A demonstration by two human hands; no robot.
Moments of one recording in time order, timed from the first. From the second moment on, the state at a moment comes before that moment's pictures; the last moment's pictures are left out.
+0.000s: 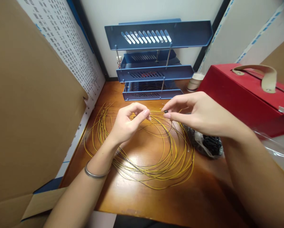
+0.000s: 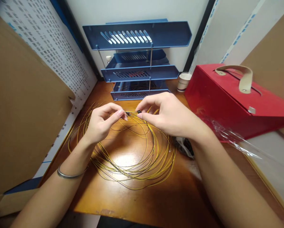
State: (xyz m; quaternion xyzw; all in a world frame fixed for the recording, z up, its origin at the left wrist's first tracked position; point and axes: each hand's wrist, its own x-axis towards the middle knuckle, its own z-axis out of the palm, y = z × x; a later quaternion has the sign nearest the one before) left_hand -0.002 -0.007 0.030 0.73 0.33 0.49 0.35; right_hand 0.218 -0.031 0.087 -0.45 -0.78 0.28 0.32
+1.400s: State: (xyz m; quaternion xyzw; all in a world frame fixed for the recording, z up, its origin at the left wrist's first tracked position) left_hand -0.003 -0.008 0.028 0.79 0.38 0.48 0.01; right_hand 0.225 -0.030 0.087 -0.45 -0.76 0.33 0.32
